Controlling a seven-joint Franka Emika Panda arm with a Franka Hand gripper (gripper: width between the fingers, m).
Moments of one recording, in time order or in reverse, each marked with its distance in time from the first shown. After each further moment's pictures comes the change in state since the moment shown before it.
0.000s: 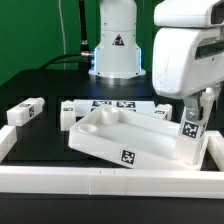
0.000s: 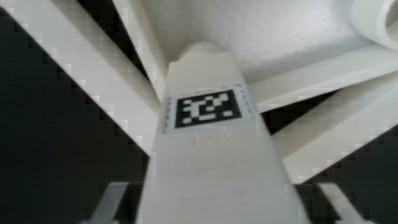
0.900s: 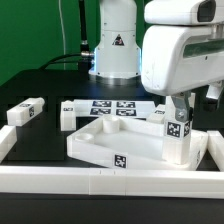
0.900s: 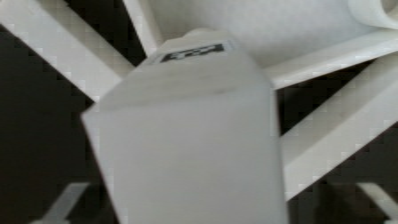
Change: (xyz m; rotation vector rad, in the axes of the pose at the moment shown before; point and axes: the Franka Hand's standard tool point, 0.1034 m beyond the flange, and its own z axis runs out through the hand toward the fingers) arm 0.000 0.005 -0.003 -0.008 -0.002 0.085
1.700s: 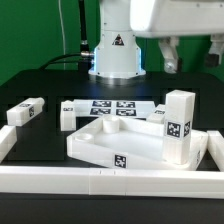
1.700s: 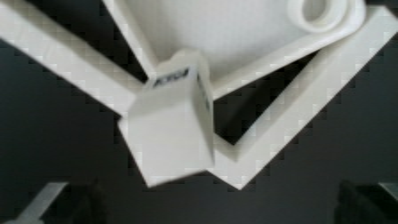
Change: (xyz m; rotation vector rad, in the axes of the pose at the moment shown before) arm -0.029 -0.012 -0.063 -0.013 0.025 0.186
